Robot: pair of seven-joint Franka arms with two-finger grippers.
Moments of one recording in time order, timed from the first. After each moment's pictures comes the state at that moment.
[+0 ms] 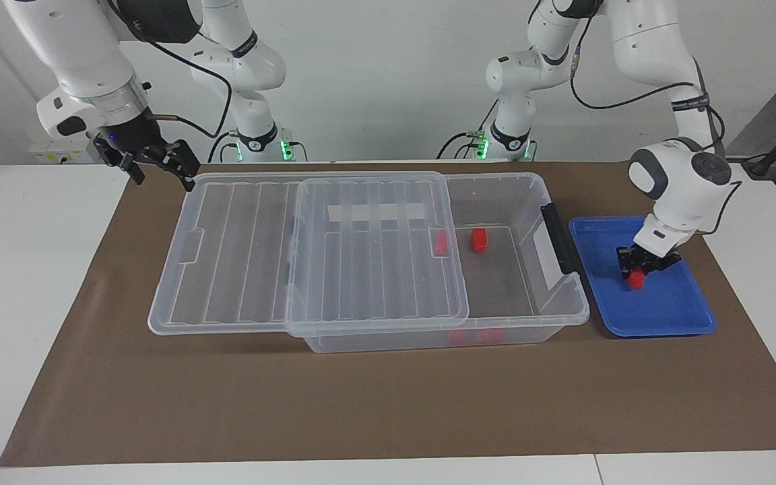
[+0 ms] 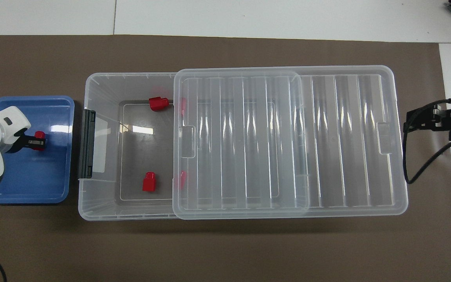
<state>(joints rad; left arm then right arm) 0.14 0.23 0.05 -2.13 0.04 2.44 0.31 -0.01 0.00 0.00 -1.57 -0.01 1.53 0.19</state>
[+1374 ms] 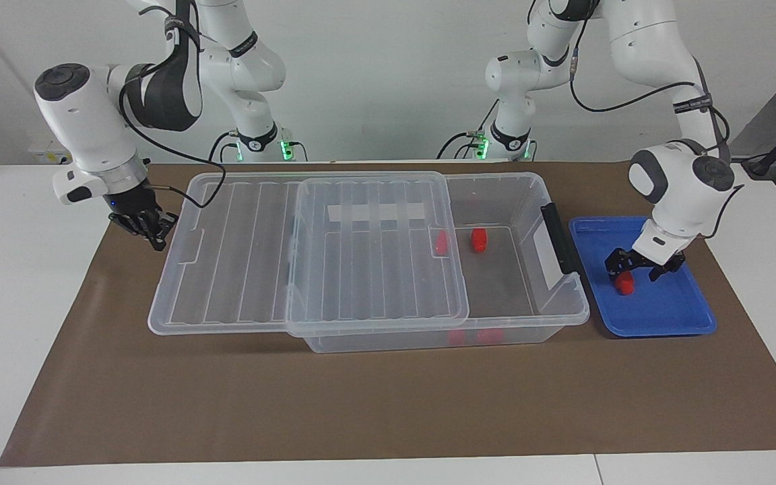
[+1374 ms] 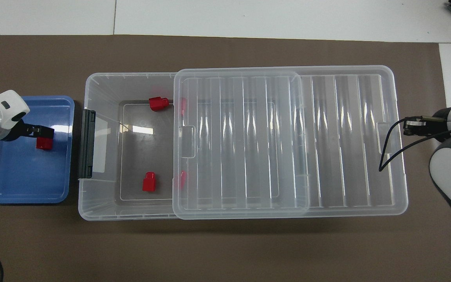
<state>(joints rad) 0.11 0.23 0.05 -1.95 0.03 2.22 0.27 -0.12 -0.03 0.01 -1.99 -0.01 2.06 0.11</state>
